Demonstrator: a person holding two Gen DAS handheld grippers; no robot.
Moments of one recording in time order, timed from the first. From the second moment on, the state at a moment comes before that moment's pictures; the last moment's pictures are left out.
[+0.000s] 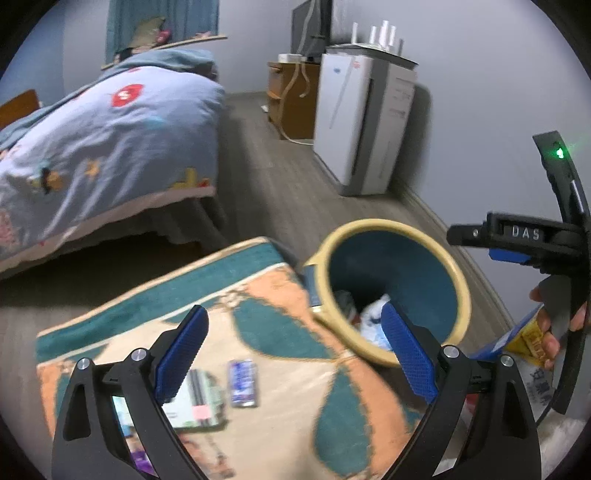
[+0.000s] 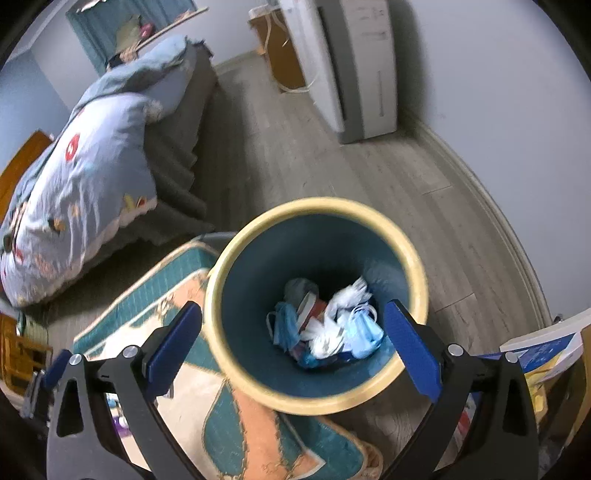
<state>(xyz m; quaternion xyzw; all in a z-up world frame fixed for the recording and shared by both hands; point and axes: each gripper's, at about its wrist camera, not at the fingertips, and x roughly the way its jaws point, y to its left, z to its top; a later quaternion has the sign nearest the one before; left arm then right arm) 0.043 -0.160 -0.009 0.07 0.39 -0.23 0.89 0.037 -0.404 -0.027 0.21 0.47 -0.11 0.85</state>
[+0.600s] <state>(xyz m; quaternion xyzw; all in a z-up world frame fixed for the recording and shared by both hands) 0.039 -0.005 -0.003 0.02 0.40 -0.11 0.91 0.066 -0.264 -0.041 0.14 0.52 -0.03 0.84</state>
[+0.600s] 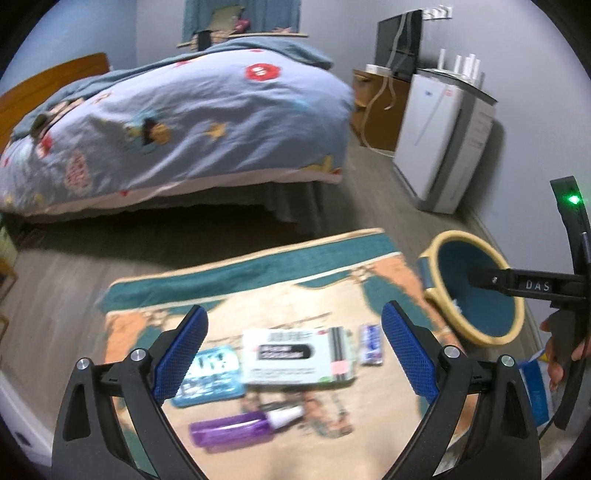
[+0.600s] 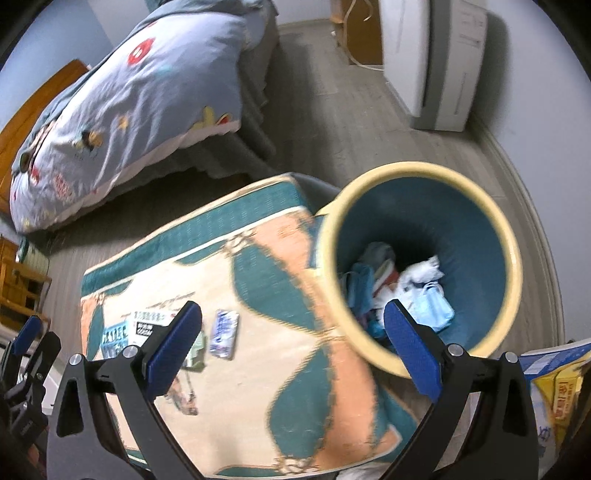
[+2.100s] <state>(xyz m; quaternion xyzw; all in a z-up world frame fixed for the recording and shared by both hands) 0.053 0.070 -0.086 0.01 0.54 -0.11 0.83 0.118 -0.154 -0.161 0.06 0.67 0.00 0.74</state>
